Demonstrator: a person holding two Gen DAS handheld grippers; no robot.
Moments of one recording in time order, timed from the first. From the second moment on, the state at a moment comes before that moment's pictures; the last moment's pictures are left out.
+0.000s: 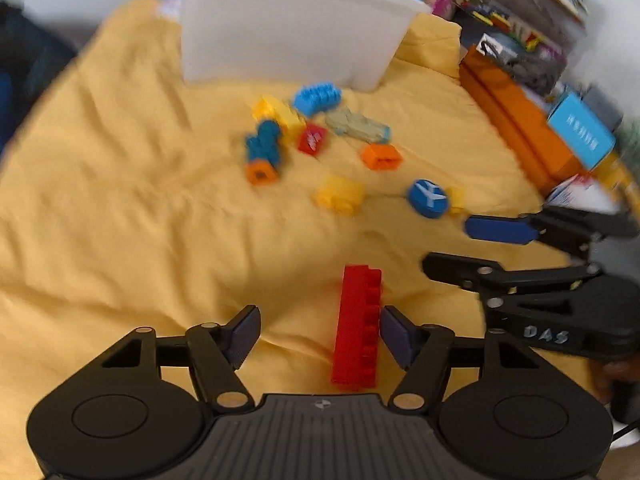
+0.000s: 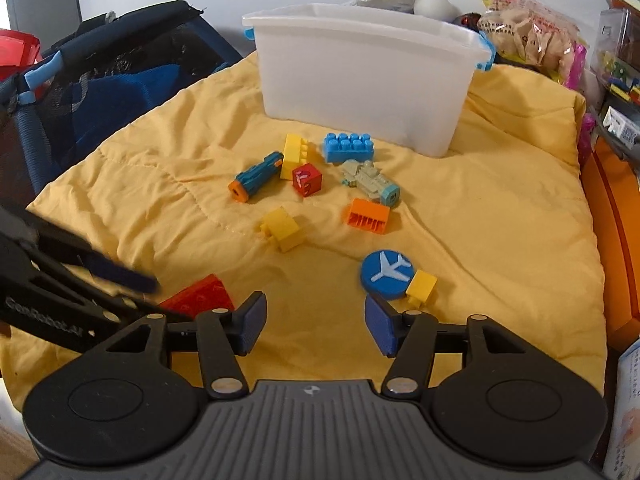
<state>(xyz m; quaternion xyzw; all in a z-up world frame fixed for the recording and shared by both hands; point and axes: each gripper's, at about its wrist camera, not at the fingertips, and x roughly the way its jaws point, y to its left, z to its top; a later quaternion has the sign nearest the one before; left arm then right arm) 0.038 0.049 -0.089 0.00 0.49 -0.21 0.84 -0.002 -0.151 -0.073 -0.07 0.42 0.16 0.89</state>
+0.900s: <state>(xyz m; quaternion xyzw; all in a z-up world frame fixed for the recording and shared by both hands) -0.018 -0.015 -0.106 0.32 0.36 -0.27 0.83 -0.002 -0.160 -0.075 -0.07 0.41 0.14 0.90</state>
